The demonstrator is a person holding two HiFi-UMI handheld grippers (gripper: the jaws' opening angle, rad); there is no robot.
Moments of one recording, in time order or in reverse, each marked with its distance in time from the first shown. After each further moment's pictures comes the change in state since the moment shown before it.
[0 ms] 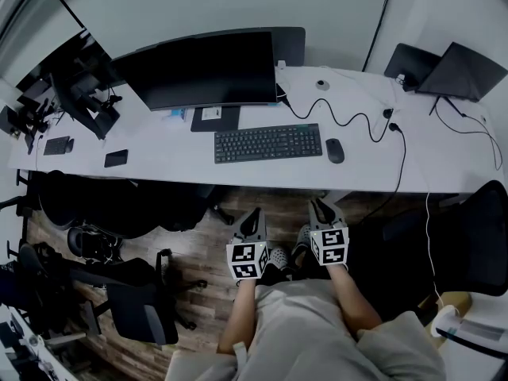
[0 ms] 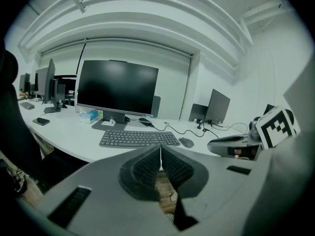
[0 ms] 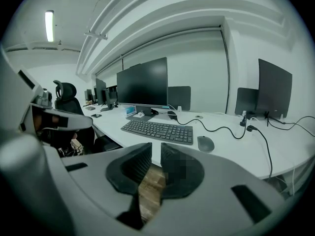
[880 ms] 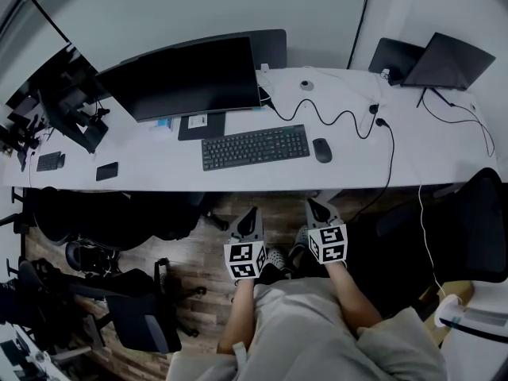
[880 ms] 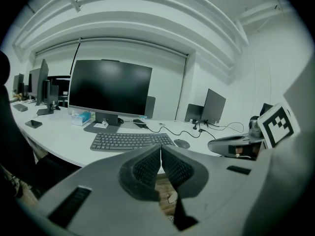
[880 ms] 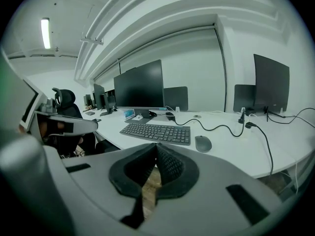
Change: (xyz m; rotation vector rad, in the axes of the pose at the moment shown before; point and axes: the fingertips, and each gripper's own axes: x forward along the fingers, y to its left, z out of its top) left arm 0.017 -0.018 0.006 0.025 -0.009 -0.045; right arm -0.007 -0.015 0.003 0.056 -0.017 0.013
